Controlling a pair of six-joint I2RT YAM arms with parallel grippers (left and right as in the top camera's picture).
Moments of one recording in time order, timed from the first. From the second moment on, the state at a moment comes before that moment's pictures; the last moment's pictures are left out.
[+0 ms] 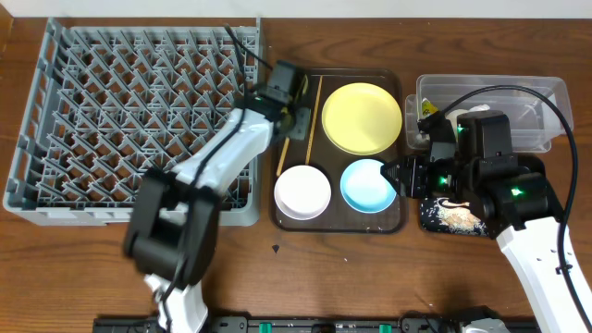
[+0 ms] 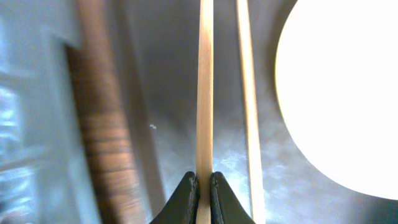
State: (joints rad) left arm -0.42 1.93 1.41 -0.54 -0.01 -0.19; right arm 0.21 1.18 1.05 -0.85 -0.46 0.30
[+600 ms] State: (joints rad) left arm -0.27 1.79 1.41 -0.73 -0.22 -0.20; right arm 0.21 1.18 1.05 -0.85 -0.46 0.30
